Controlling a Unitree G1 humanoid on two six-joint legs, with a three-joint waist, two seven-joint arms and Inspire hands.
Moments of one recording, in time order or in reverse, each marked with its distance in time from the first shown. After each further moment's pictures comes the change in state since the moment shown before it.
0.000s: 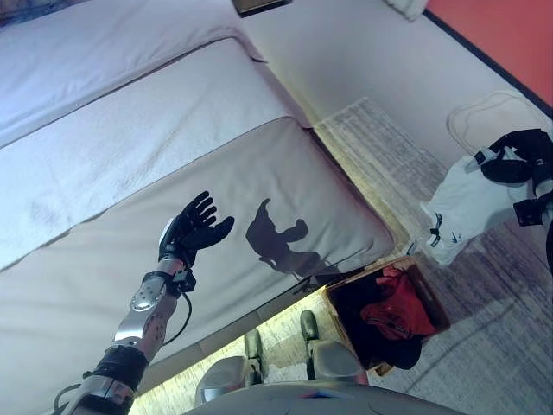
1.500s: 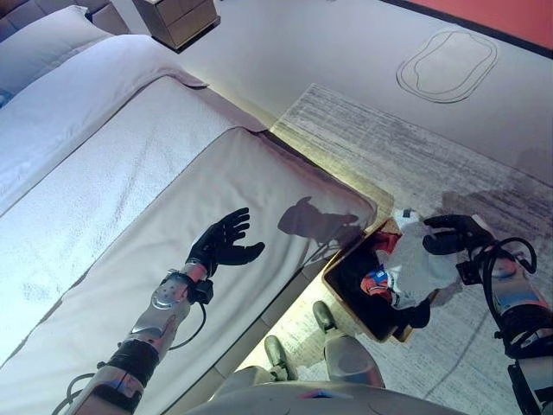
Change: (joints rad) left arm -0.043 0.007 -0.130 0.030 0.216 0.030 -0.106; right arm 0.026 0.255 0.129 0.320 -0.070 -0.015 0.060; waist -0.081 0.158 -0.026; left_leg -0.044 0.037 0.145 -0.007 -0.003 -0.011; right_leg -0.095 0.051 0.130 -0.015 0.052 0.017
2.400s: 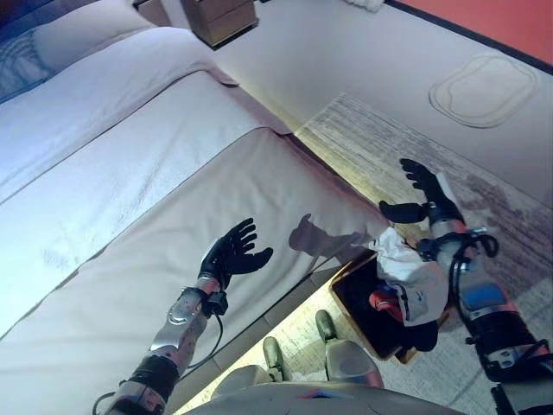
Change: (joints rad) left arm 0.089 -0.186 0.043 0.043 -0.031 -0.011 0.046; right arm 0.114 0.172 0.059 -0.595 -0.167 -0.060 -0.241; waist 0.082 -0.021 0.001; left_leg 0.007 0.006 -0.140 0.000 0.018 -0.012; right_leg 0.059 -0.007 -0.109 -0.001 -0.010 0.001
